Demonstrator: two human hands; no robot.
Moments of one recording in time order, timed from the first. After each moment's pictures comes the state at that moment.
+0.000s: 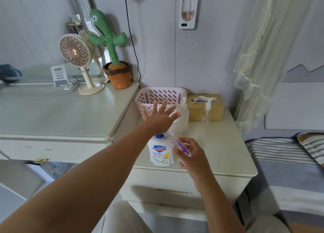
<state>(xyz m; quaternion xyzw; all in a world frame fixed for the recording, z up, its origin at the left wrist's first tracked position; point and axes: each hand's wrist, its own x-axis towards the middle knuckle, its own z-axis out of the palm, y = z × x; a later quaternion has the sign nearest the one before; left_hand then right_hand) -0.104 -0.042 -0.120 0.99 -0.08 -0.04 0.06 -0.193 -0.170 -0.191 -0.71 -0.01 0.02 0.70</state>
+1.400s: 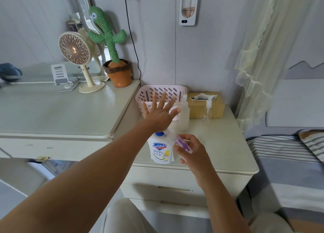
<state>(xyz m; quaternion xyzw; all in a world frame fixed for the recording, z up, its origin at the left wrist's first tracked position) -0.083 -0.032 -0.136 0.99 -0.07 0.01 0.07 -0.189 -0.173 -0.188 -0.71 -0.02 0.03 0.71</state>
